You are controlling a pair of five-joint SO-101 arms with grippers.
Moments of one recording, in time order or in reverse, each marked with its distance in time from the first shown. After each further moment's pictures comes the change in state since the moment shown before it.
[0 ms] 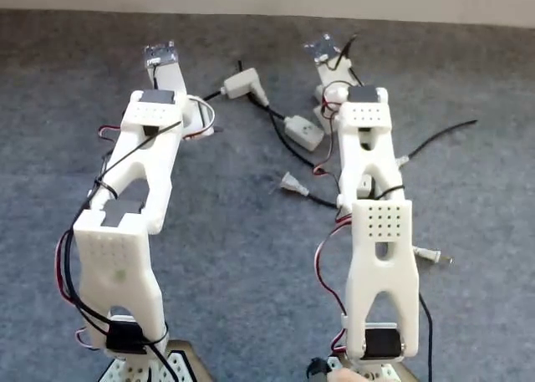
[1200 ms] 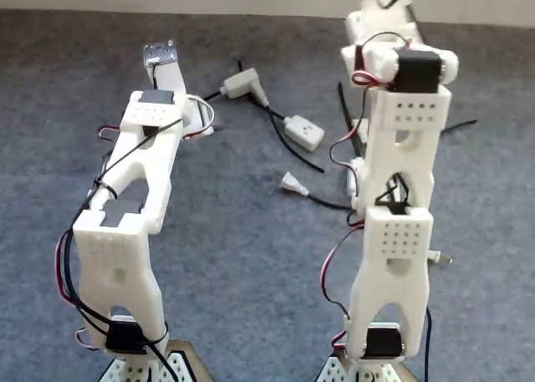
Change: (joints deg) left arm 0.0 0.0 0.2 -0.9 0.0; right arm 1.3 -23.1 -33.2 37.8 -13.2
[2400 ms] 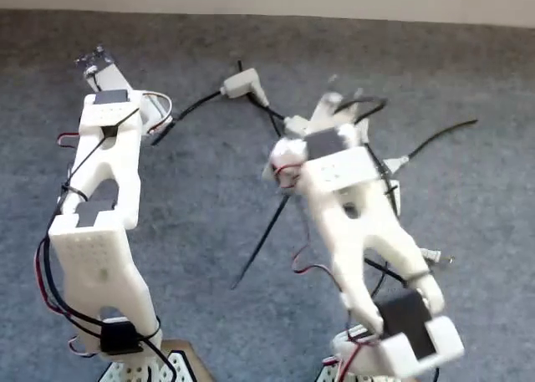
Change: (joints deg) left arm -10.1 0.0 0.0 0.0 12.7; right arm -23.2 -47.0 112.5 -30.8 -61.7
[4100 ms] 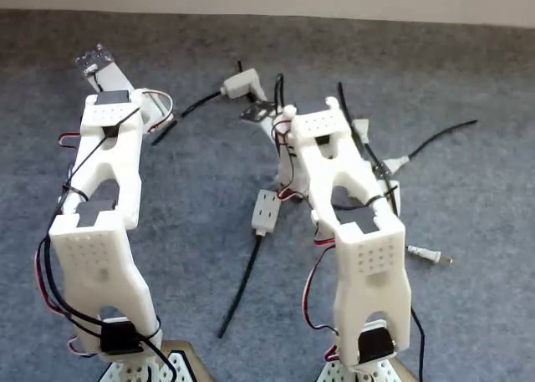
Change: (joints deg) left arm 0.1 0.0 0.4 -2.5 0.2; right arm 7.3 41.6 -37.6 17.0 81.6
